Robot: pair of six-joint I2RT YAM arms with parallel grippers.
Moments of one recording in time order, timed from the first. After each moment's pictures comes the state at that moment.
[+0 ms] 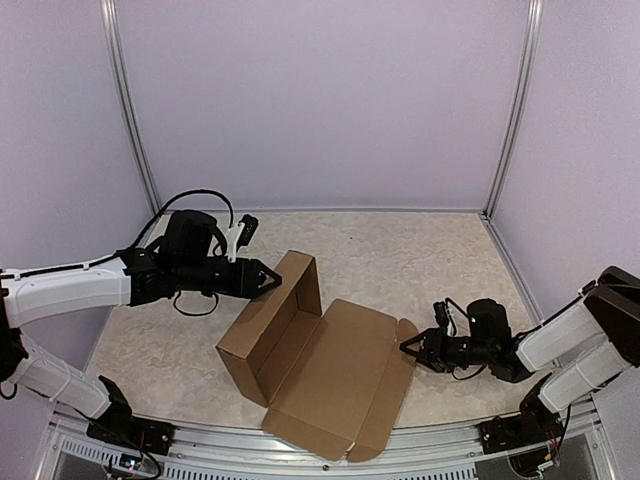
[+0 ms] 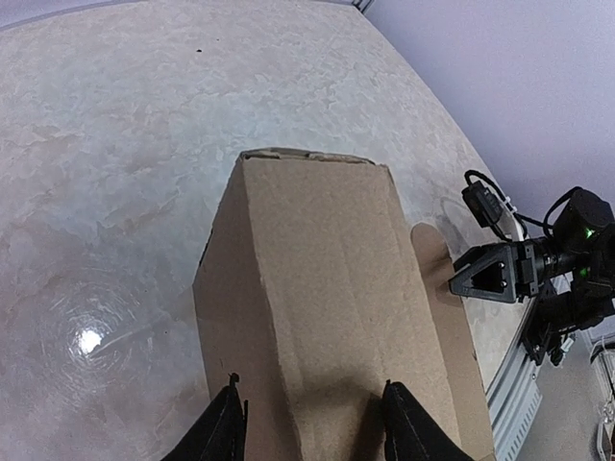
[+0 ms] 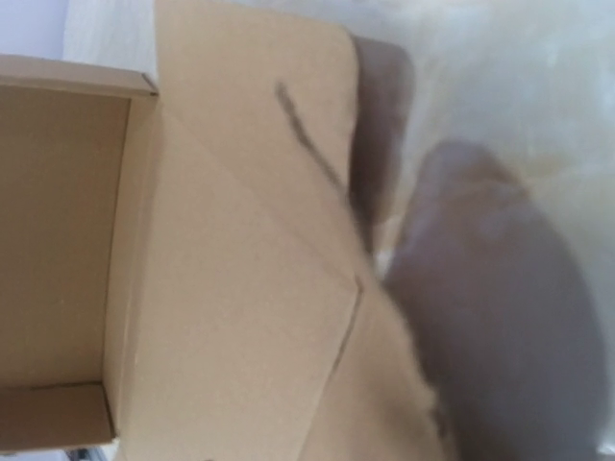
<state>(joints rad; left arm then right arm) -0.72 1.31 0.86 -0.12 0.24 -0.43 0.59 1.40 0.14 0.71 -0.44 0.99</state>
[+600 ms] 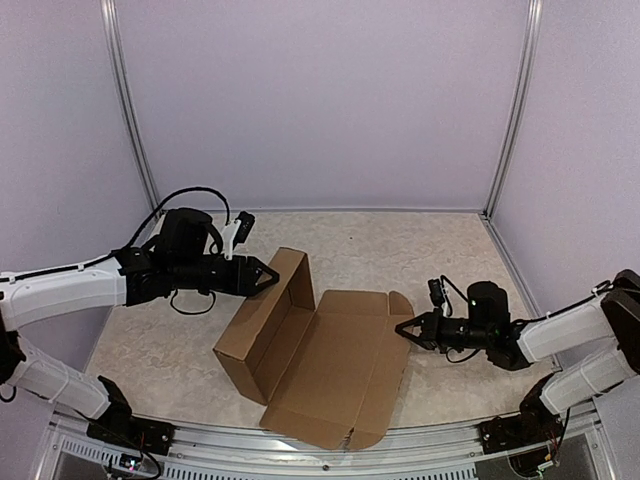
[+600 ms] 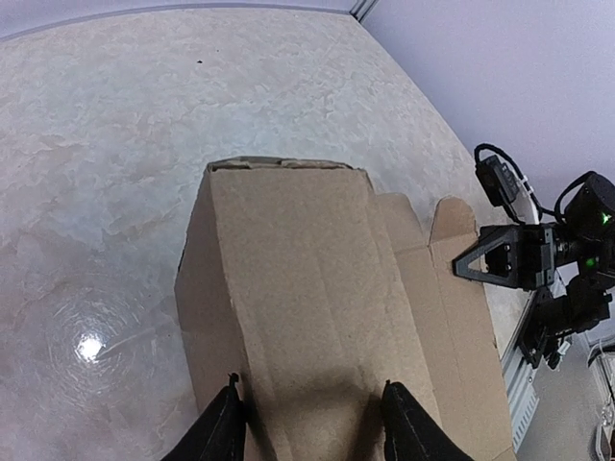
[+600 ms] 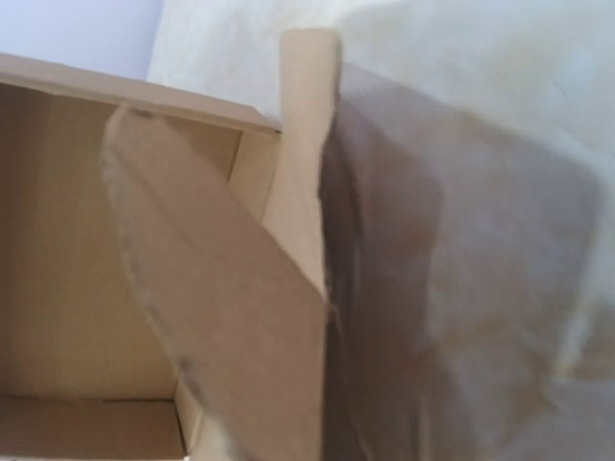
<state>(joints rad) -0.72 1.29 0.86 -0.12 0.24 -0.43 0.61 1.35 0.23 0.70 -0.46 0.96</state>
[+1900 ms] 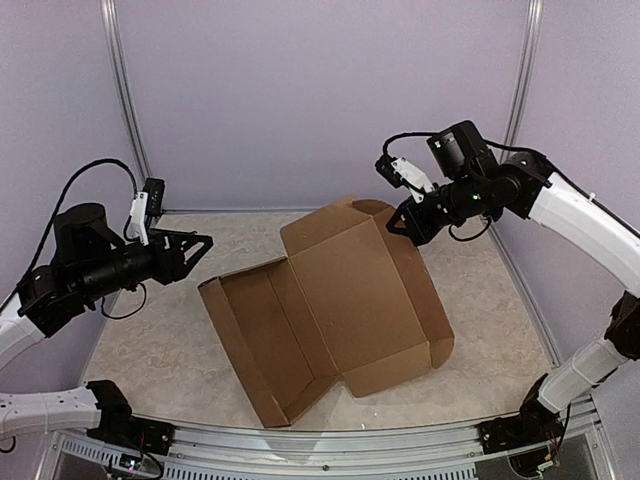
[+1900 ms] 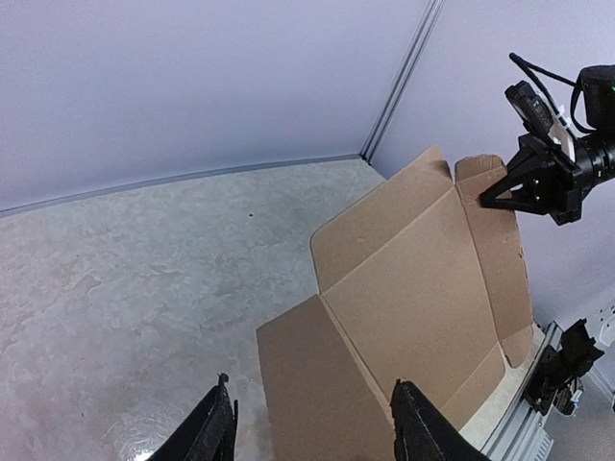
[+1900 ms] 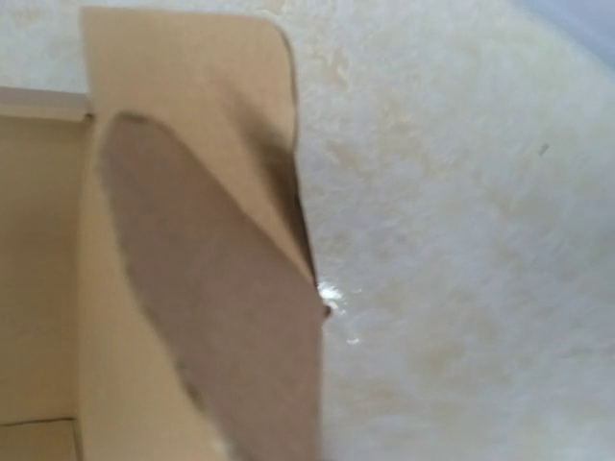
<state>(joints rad) -0.69 0.76 0.83 -0.30 0.04 -0.32 0.72 1.46 1.55 -0.82 -0.12 -0.03</state>
